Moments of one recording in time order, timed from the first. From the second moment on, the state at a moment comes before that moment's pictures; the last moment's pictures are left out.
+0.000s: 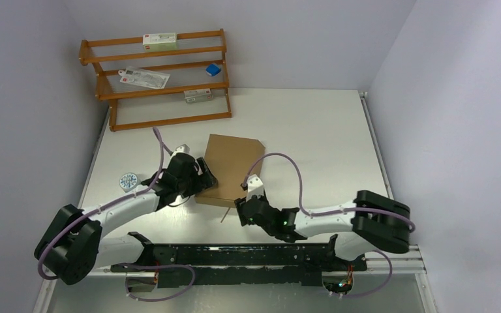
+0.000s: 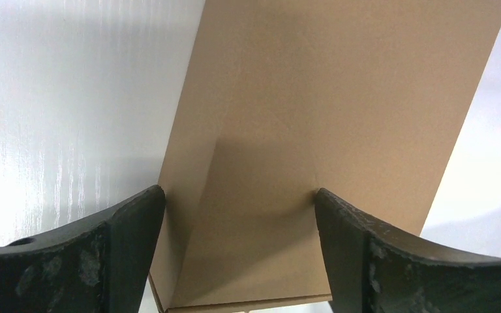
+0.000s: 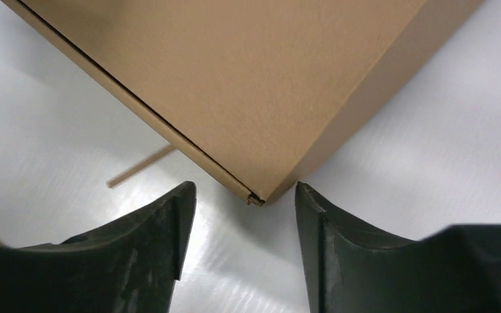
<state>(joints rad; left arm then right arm) -0.59 1.20 0.50 -0.08 -0.12 -0.91 1.26 1.46 0.48 0.28 0.54 0.49</state>
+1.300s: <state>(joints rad) -0.23 1.94 1.30 -0.22 0.21 -0.55 0.58 1.79 0.86 0.34 0.29 0.32</state>
